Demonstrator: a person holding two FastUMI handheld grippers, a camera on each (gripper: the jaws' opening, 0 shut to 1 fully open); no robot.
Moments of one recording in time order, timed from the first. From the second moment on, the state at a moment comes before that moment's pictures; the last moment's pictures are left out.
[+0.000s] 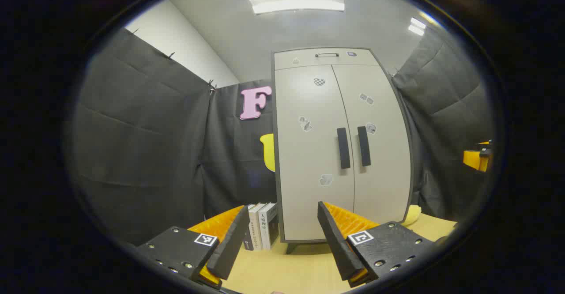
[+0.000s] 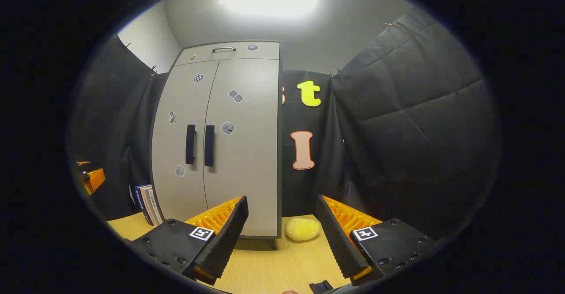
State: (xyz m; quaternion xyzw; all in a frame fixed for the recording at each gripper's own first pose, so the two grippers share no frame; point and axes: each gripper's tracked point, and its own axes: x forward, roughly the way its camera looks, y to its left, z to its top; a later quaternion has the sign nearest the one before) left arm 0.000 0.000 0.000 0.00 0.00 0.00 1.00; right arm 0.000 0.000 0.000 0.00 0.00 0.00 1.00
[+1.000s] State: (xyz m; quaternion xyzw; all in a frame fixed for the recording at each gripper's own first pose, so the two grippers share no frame) left arm -0.006 0.007 0.001 0.01 0.01 0.03 1.00; right arm 0.007 0.017 -0.001 0.01 0.00 0.02 1.00
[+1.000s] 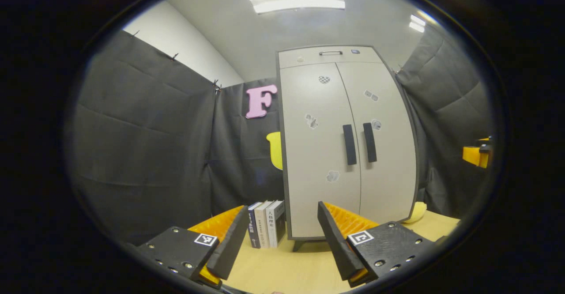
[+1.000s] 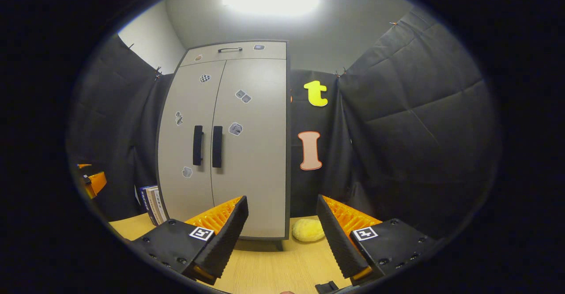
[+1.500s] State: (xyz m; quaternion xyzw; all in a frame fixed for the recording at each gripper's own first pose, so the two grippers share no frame) left arm -0.010 0.013 0.003 0.01 0.01 0.05 1.00; right arm 0.036 0.040 0.023 0.01 -0.02 0.04 1.00
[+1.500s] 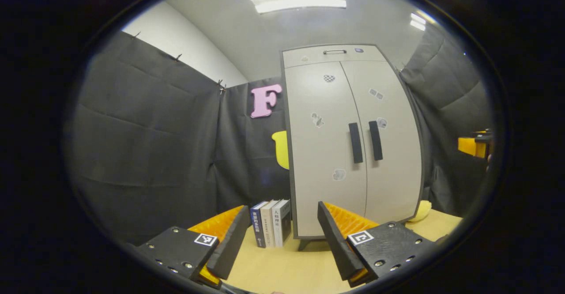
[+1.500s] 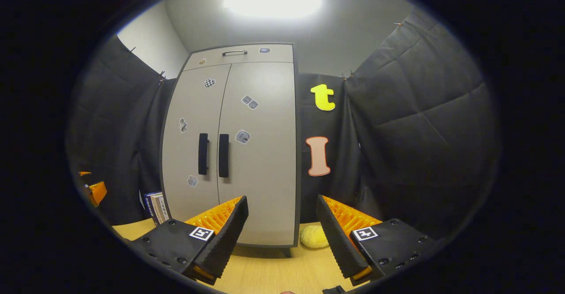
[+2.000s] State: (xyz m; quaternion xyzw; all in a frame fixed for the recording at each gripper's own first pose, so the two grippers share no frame) left arm -0.026 0.038 0.001 0.02 0.03 0.09 1.00; right arm 0.079 0.081 0.055 0.03 -0.03 0.09 0.99
